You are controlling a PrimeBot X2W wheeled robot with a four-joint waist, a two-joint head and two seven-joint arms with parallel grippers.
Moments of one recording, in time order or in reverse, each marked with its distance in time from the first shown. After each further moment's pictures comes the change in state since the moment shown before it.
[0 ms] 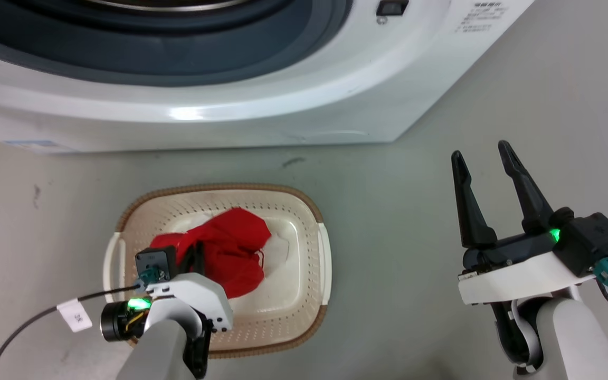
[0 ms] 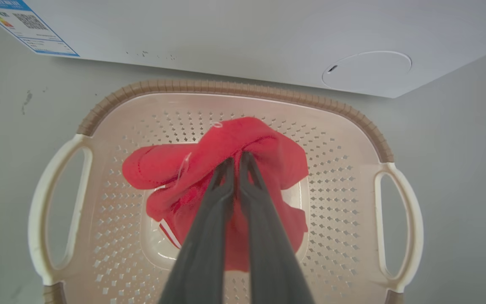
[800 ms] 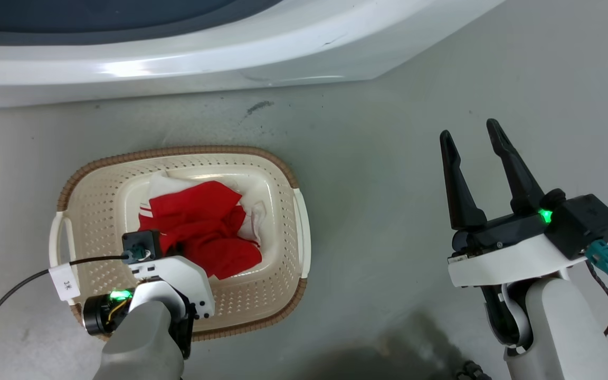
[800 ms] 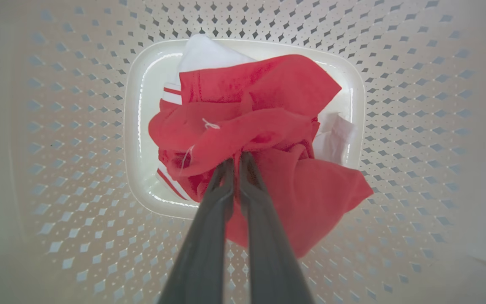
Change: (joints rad) left arm -0.245 0.020 0.023 0.424 0.001 0.003 -0.012; right arm -0.084 0.000 0.040 0.055 0.033 0.000 -0.045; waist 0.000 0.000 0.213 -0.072
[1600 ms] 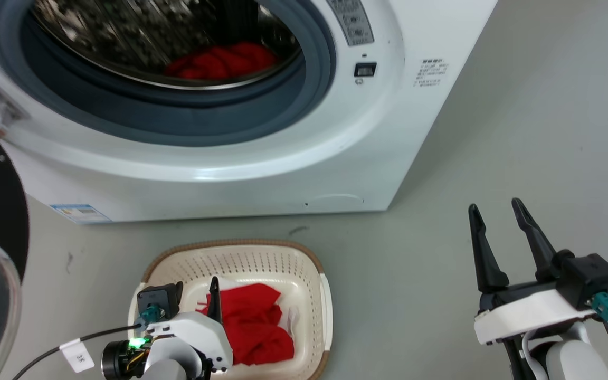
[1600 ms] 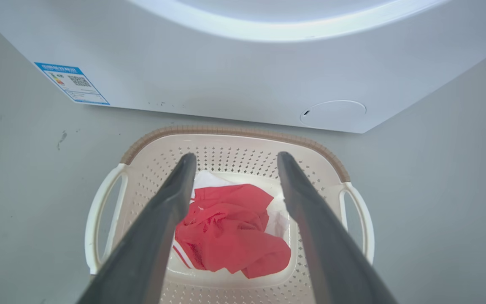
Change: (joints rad) left arm 0.329 -0.032 0.009 -0.396 0.031 -0.023 0.000; right arm 0.191 0.000 -0.111 0.029 -0.069 0.000 0.046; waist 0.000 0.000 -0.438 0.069
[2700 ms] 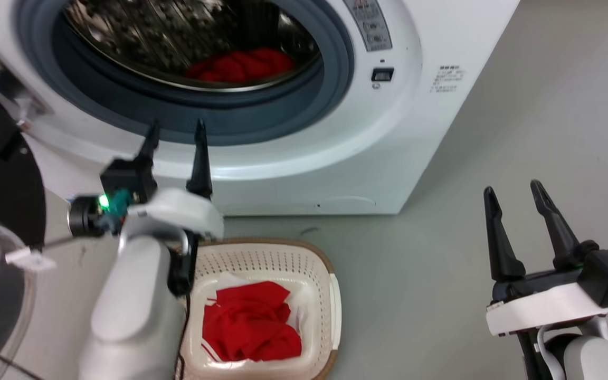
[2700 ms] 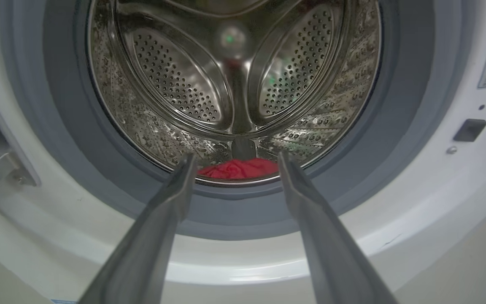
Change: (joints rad) left arm -0.196 0.028 0.021 -0.365 0.100 -0.017 0.000; right arm 0.031 0.000 -0.024 -0.160 -0.015 0.000 0.068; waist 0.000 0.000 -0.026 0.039
